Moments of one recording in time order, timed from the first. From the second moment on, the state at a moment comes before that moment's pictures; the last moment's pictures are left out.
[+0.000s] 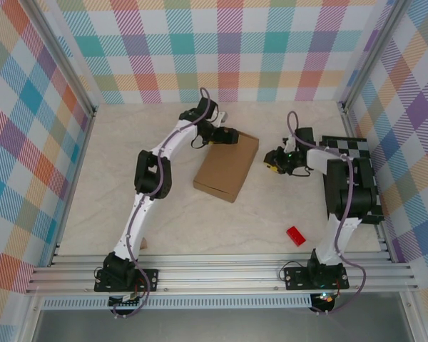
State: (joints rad) left arm -0.42 2.64 2.47 -0.86 0.40 -0.26; right arm 0.09 1.86 1.10 -0.31 -0.62 0.56
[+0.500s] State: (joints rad) left arm -0.27 1.64 1.55 -0.77 0.16 -0.41; right arm 0.47 1.58 0.88 -0.42 -0.41 0.57
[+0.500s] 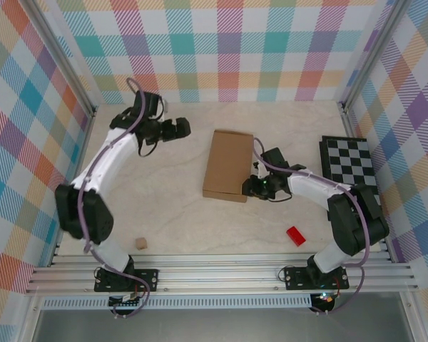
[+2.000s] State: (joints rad) left arm -0.17 1.12 0.31 0.20 -0.35 -0.24; right arm 0.30 1.05 0.55 -0.10 0.36 0.14
